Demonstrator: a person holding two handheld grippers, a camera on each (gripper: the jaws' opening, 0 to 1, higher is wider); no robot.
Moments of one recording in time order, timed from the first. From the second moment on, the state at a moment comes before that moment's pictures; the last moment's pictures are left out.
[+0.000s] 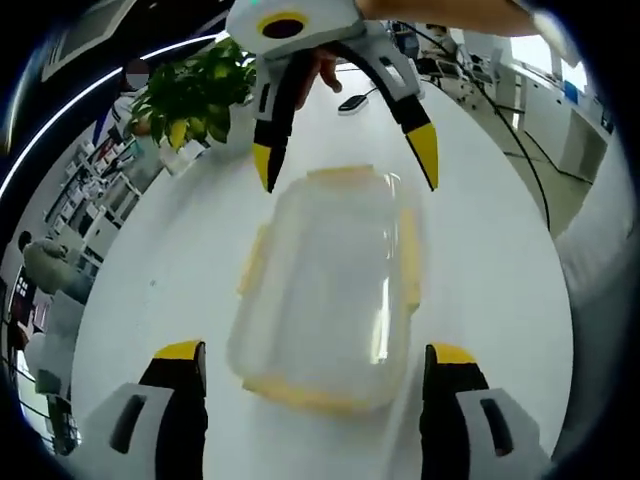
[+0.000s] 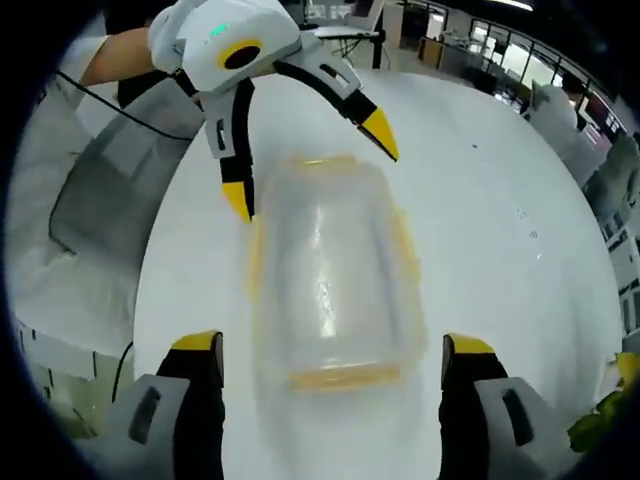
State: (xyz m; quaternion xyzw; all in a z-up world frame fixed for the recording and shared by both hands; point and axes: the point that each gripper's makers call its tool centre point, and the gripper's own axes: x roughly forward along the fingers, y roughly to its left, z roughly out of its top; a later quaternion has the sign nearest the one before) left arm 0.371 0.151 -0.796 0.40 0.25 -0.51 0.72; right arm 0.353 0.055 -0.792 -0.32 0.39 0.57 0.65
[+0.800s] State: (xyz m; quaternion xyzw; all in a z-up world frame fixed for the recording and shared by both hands) left arm 0.374 0.150 -0.805 0.41 0.26 -0.52 0.70; right arm 0.359 0.050 -0.805 -0.36 0.39 0.56 0.64
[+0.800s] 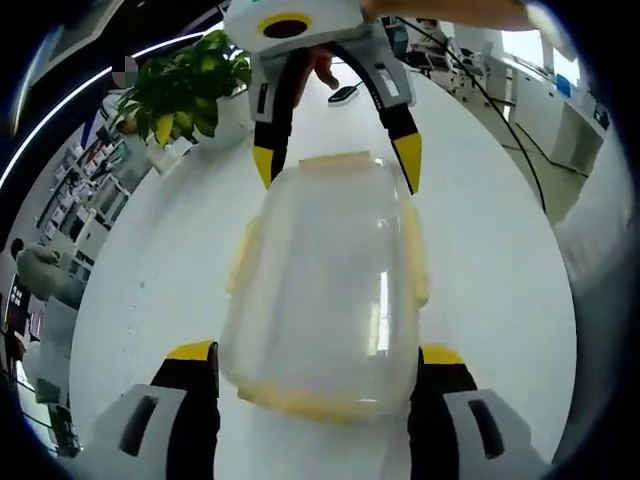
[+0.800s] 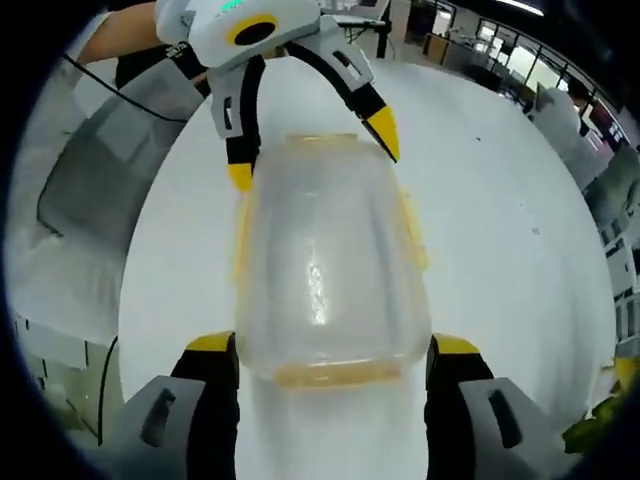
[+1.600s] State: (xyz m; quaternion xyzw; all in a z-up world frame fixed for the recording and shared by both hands) left arm 0.363 0.186 -0.804 0.40 0.27 -0.52 0.70; right arm 0.350 0.088 -0.805 -0.35 0.38 0.56 0.64
